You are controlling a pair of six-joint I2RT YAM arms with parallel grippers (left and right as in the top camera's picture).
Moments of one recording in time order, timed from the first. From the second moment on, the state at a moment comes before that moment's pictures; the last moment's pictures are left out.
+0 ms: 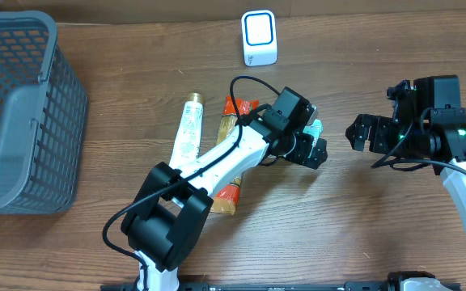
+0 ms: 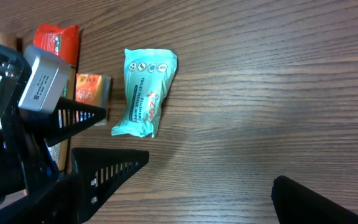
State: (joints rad) left arm -0.66 1.95 1.37 -0.54 0.31 -0.33; right arm 0.04 1.33 1.18 -0.98 -0.28 0.20
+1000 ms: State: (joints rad) left arm 0.00 1.83 1.90 -1.07 0.30 -0.25; right arm 0.49 1.79 1.25 -0.65 -0.24 0.65
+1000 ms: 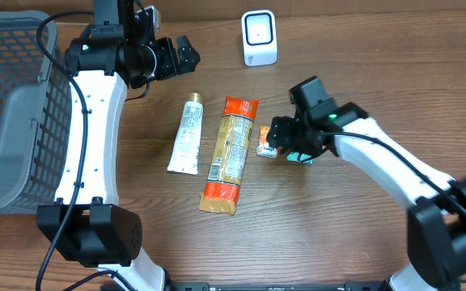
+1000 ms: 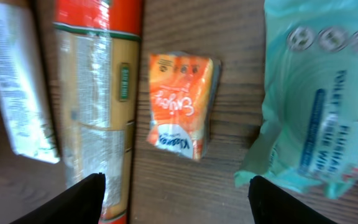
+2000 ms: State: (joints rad) left arm 0.00 1.83 1.90 -1.07 0.28 -0.25; right arm 0.37 1.84 1.26 -0.70 -0.17 0.56
